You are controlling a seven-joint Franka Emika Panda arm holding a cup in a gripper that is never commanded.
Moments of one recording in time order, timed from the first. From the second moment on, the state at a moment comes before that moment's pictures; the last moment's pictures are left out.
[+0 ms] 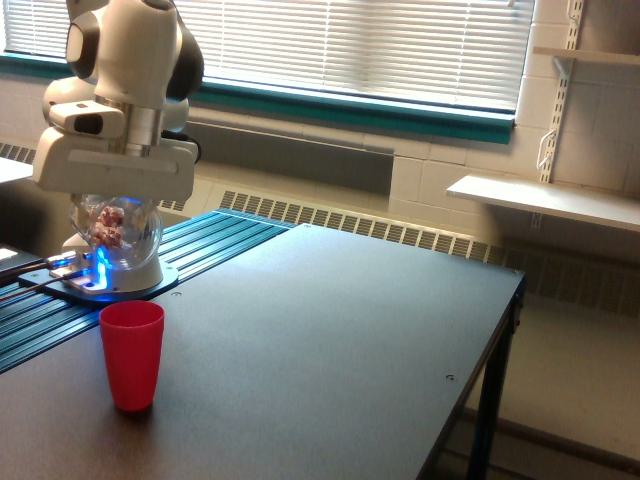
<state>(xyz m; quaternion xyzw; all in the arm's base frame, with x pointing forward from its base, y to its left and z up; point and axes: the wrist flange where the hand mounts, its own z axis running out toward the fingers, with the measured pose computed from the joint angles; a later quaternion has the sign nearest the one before) 0.256 -0.260 0.338 0.82 -0.57 0.00 0.10</state>
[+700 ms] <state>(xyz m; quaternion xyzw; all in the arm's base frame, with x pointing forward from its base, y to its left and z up) 0.242 -0.253 0.326 0.83 -0.54 -0.04 0.15</state>
